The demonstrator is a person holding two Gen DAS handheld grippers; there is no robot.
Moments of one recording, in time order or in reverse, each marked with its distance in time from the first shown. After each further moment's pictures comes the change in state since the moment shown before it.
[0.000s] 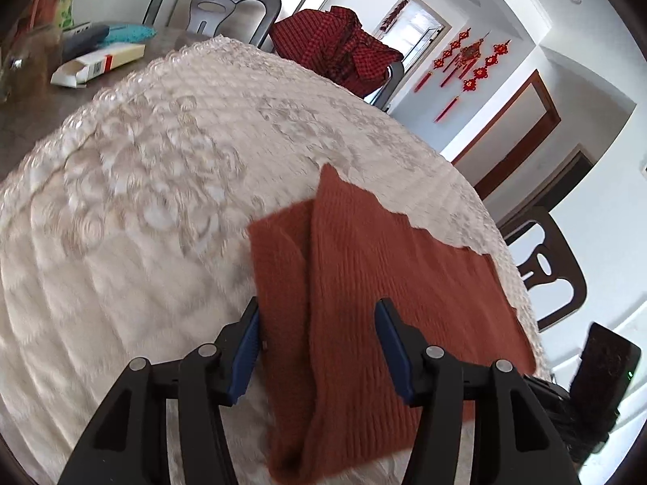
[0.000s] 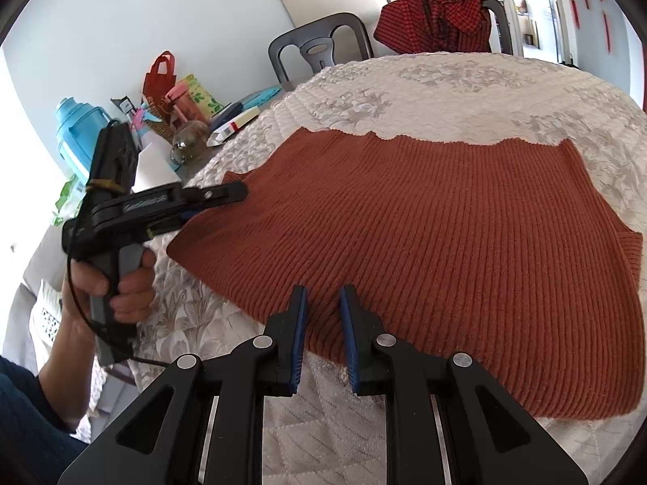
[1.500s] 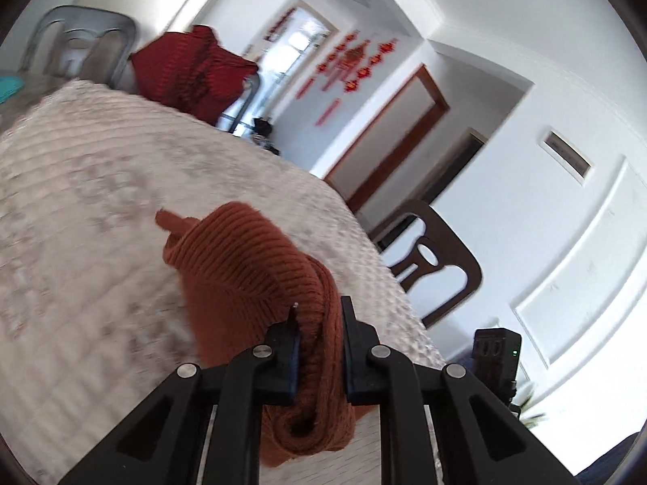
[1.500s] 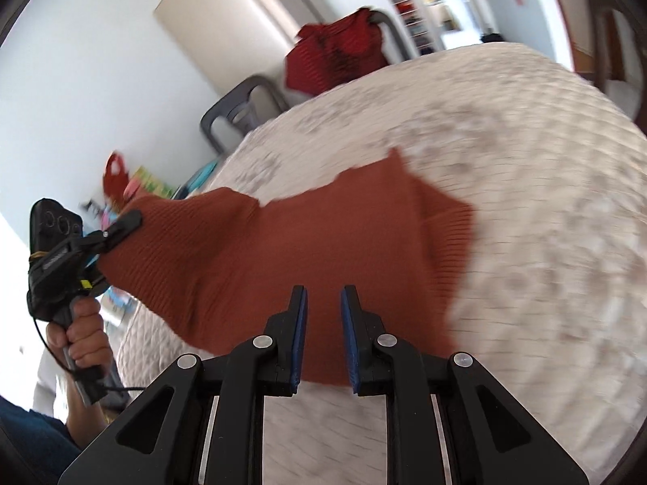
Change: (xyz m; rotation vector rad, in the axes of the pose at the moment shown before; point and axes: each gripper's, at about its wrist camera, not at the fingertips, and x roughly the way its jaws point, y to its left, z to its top) left arm -0.003 -0.141 0.028 0.187 -0.029 -0.401; right arm -0.090 -0.095 -0.021 0.305 -0.176 -0.072
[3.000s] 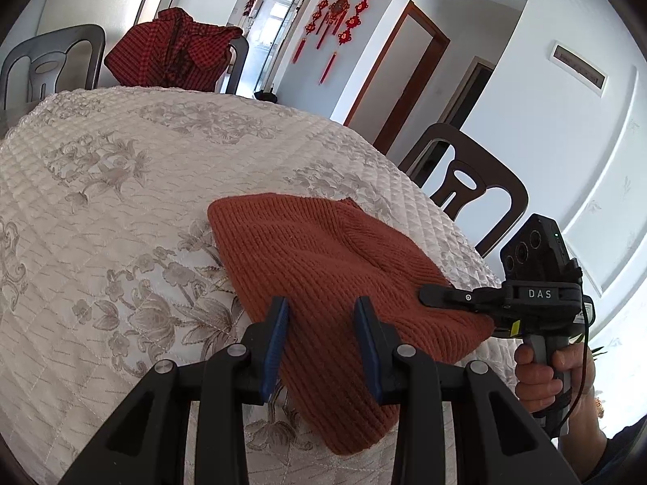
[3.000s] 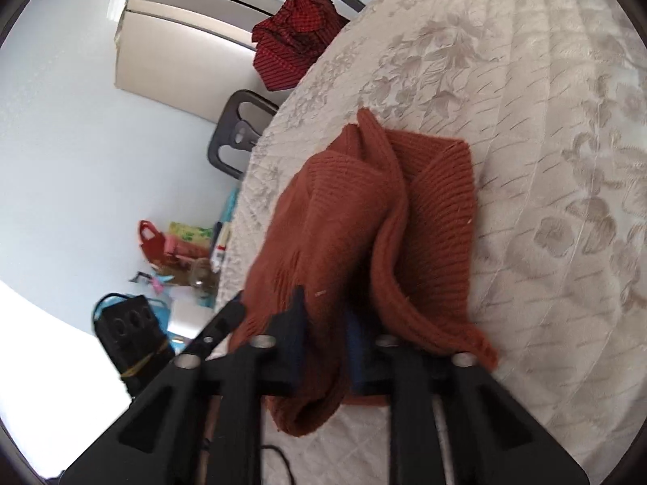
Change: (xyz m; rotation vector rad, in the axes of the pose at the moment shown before) left arm 0.050 0.007 -0.045 0.184 0.134 0.169; right arm 0.032 -0.041 0.009 0.364 0.094 0.227
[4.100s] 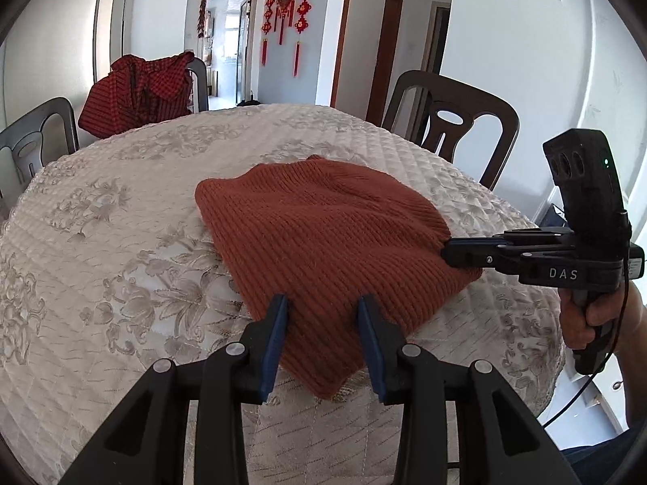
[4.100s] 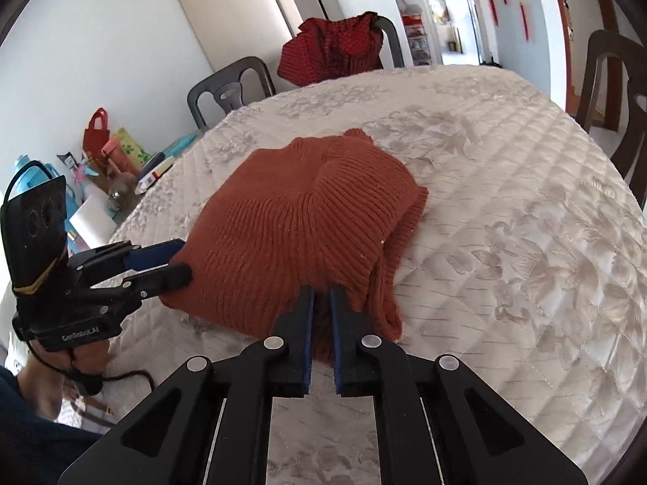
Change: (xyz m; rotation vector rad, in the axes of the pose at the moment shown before) left arm 0.002 -0.054 -0.035 0.283 0.043 0.116; right arm -0.026 0.031 -0.045 -0.526 -0.076 -0.373
